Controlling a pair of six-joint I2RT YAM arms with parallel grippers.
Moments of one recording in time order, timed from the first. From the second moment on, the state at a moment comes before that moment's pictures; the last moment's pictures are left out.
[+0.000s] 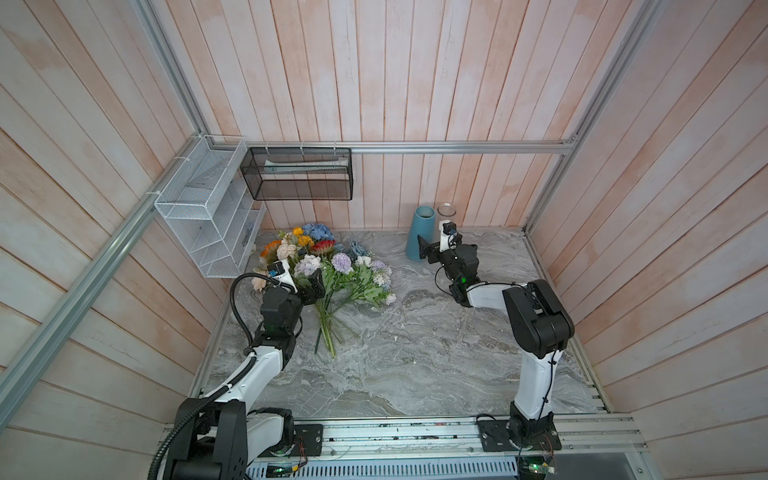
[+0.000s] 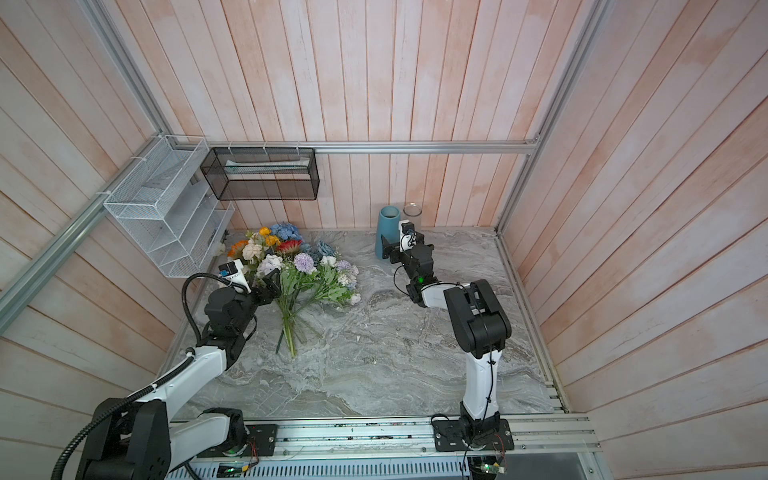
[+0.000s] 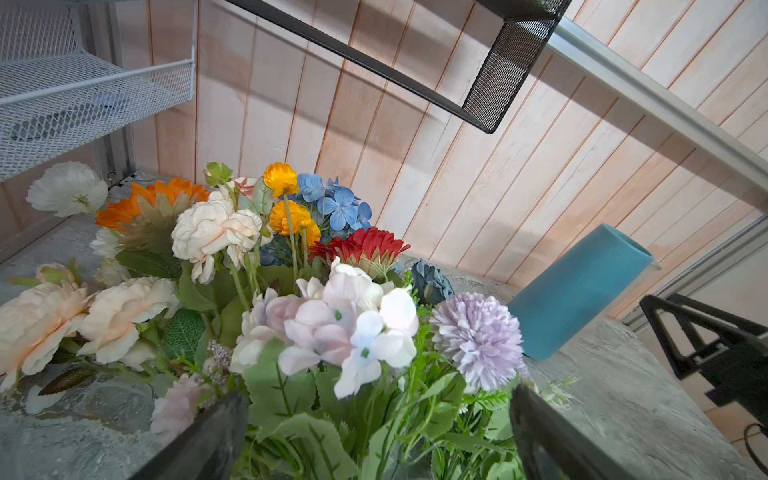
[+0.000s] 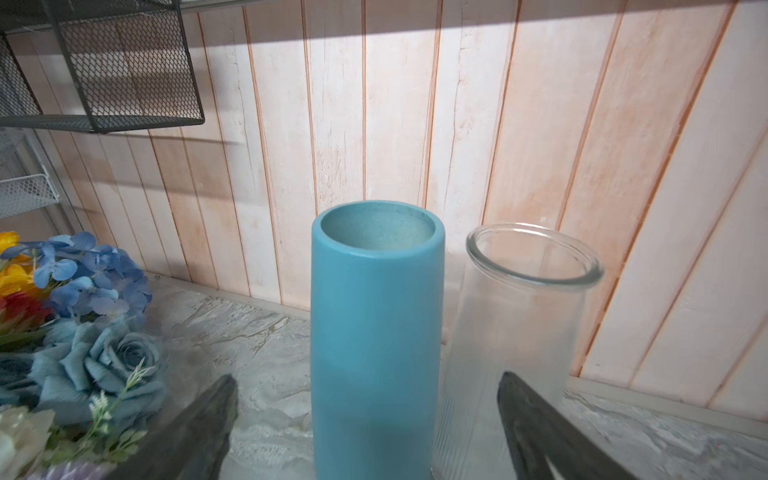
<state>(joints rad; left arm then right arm) -0.08 1.17 0.47 0.53 0.05 -0.37 0.37 2.04 1.16 0.94 -0.03 0.03</state>
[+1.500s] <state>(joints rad) -0.08 1.05 0.51 0.44 0.03 -0.43 0.37 1.89 0.87 1.00 -0.03 0.01</state>
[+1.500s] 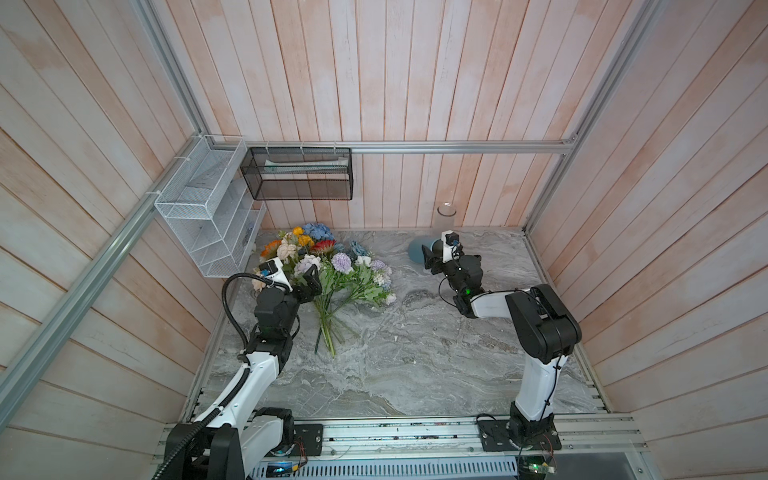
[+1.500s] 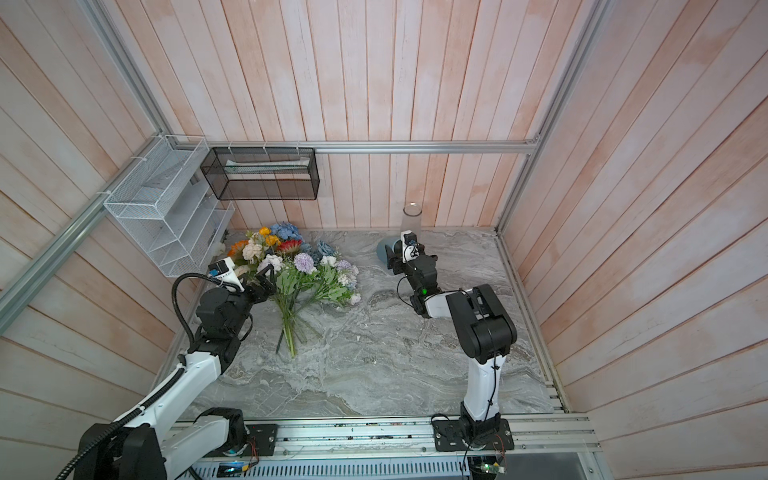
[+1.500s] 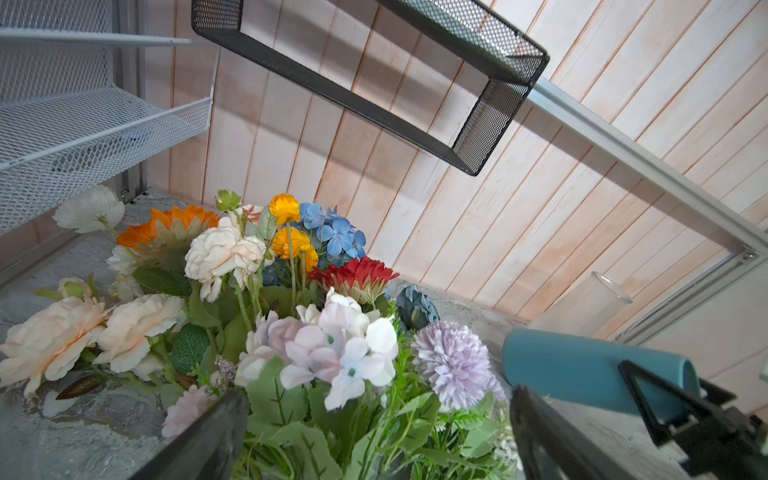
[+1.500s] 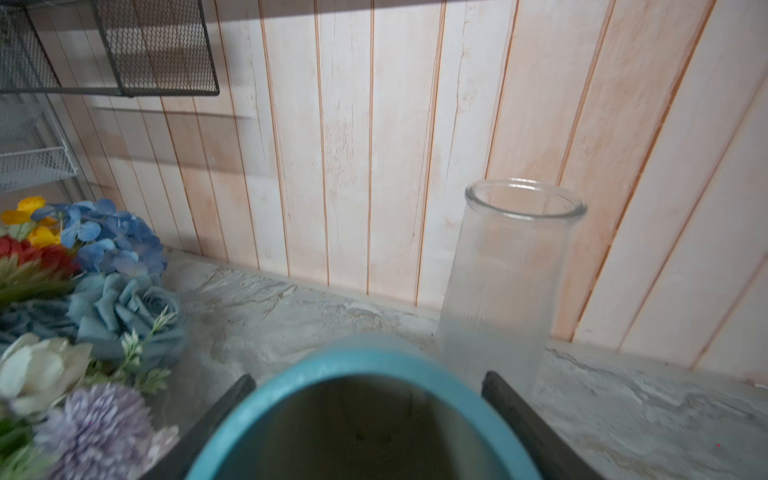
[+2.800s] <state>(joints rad) -0.09 0.99 0.56 0.30 0.08 -0.52 0.38 1.27 0.58 0.51 -0.02 0.10</state>
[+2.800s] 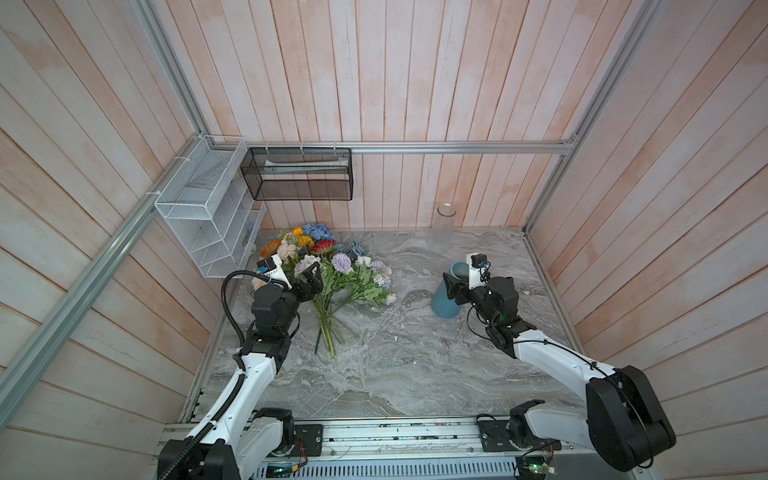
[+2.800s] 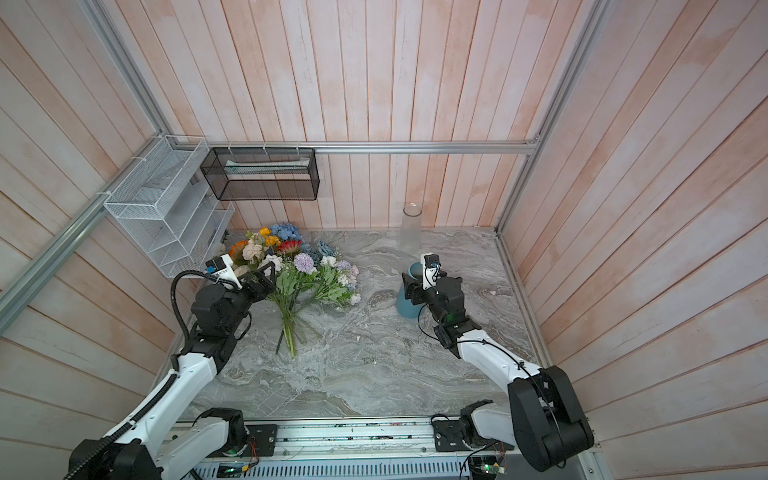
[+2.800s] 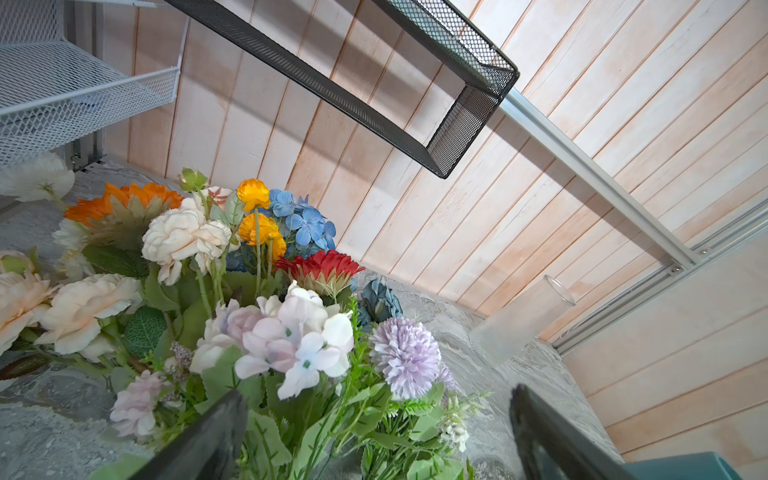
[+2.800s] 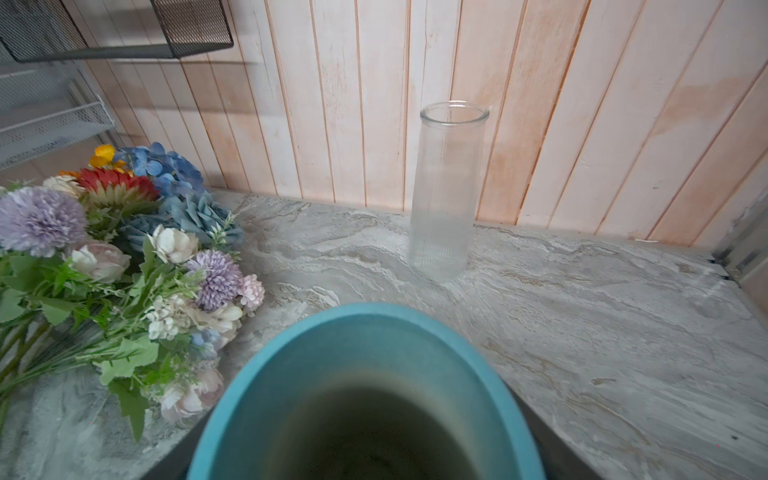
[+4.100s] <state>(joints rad) -0.18 0.88 0.50 -0.08 0.10 -0.53 0.43 1.19 1.05 0.22 -0.16 0.23</state>
